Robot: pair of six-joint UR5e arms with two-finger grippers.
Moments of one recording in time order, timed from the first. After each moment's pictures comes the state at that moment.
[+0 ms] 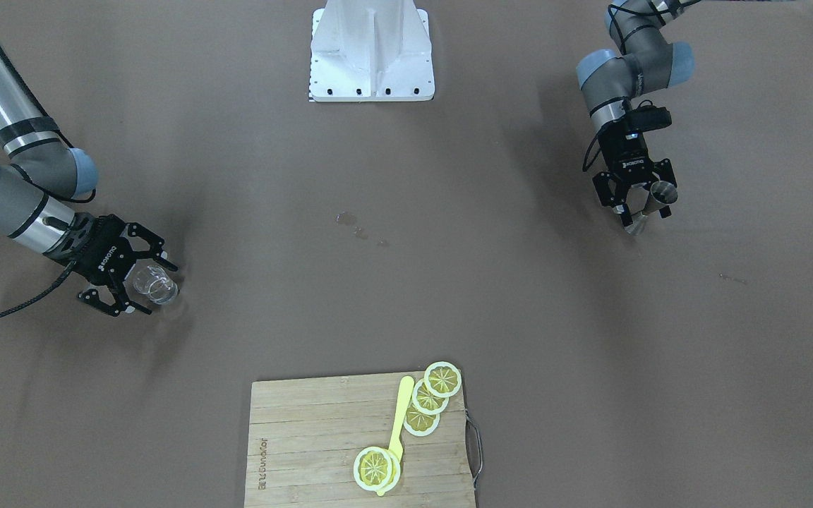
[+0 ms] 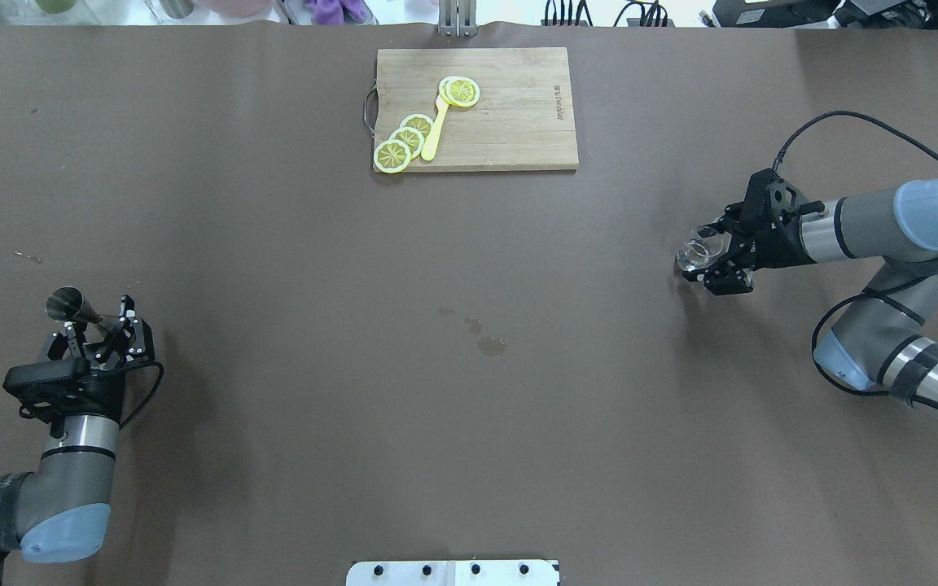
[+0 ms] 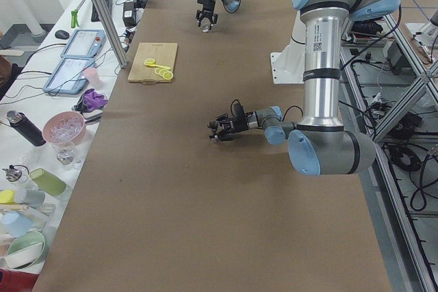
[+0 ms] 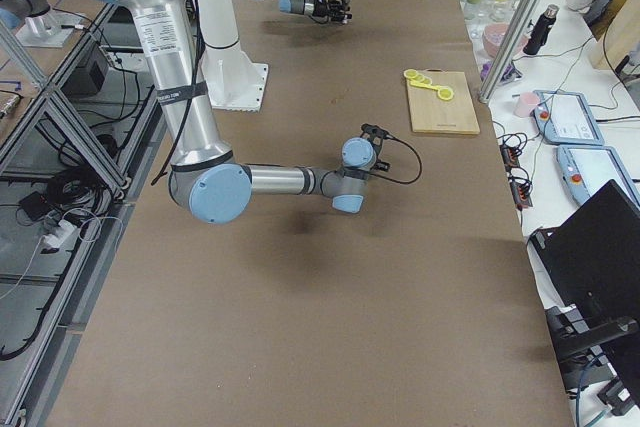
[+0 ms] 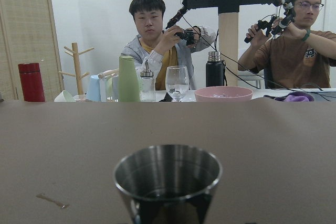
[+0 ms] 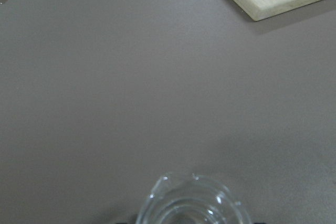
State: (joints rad) left arm -0.16 -1.49 -1.62 -2.11 -0.33 -1.81; right arm 0.84 -1.29 1.18 -0.15 2.16 0.14
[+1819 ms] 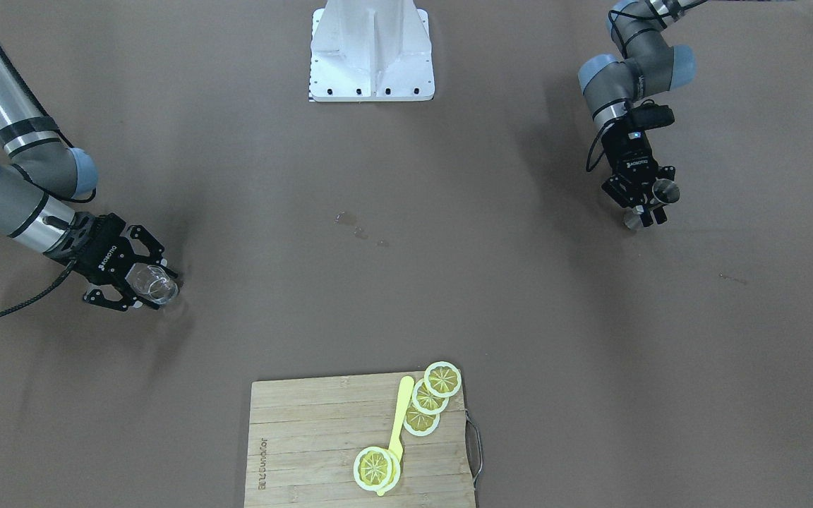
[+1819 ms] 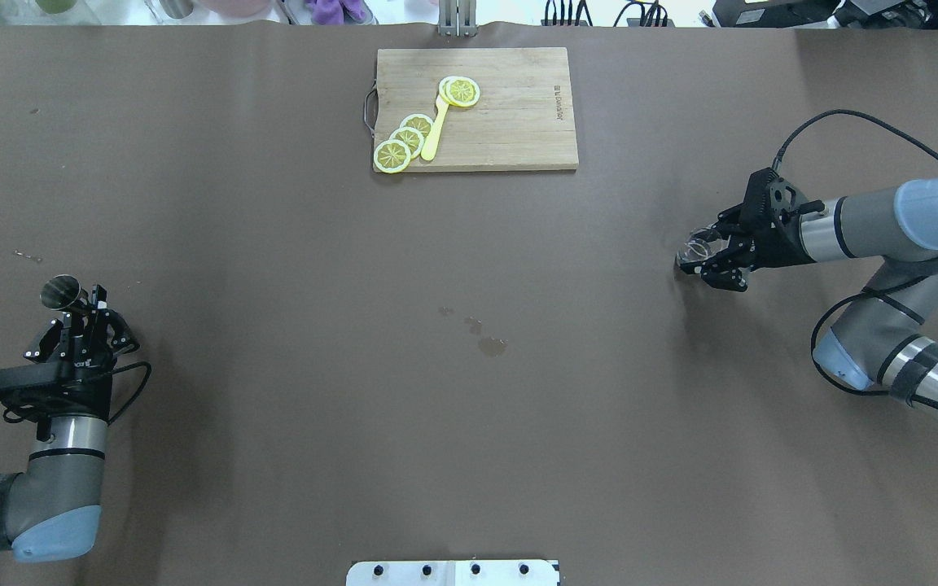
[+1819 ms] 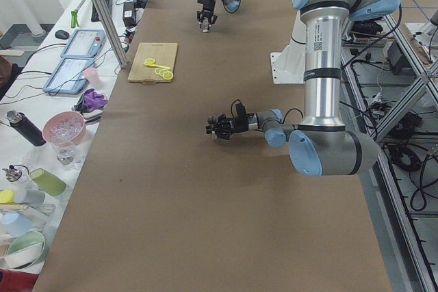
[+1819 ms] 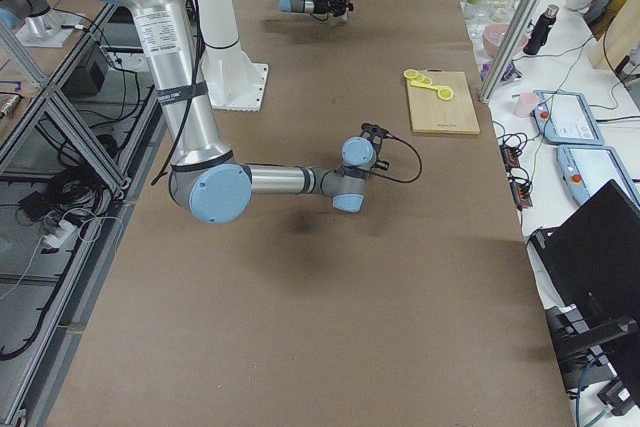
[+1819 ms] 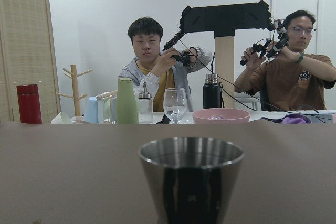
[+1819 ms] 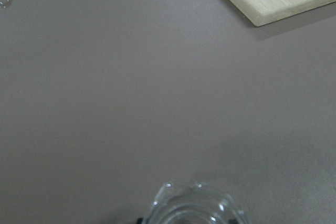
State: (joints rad) left arm -0.16 -1.47 -1.62 -2.11 -0.21 -1.83; right arm 0.84 -1.29 1.19 -0.14 2.16 0.14
